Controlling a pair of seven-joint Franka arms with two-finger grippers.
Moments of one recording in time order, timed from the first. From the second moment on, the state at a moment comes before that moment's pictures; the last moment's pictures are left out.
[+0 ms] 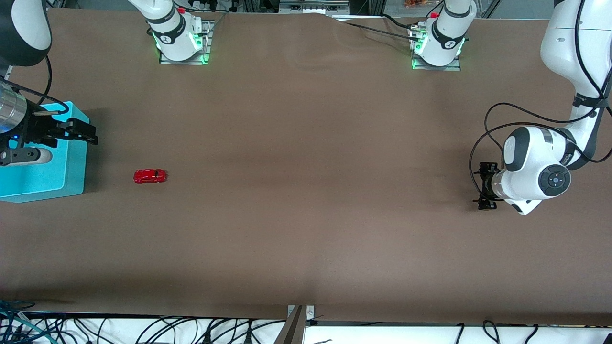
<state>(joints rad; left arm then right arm) 0.25 0.57 -0.23 -1.74 0.17 2.09 -1.47 0.01 0.18 -0.01 -1.52 -0.02 1.60 -0.08</state>
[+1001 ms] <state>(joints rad) 0.25 0.40 -0.27 -1.64 0.12 1.95 -0.88 -0.03 0.21 -0.01 -1.57 0.00 1.67 -0.07</state>
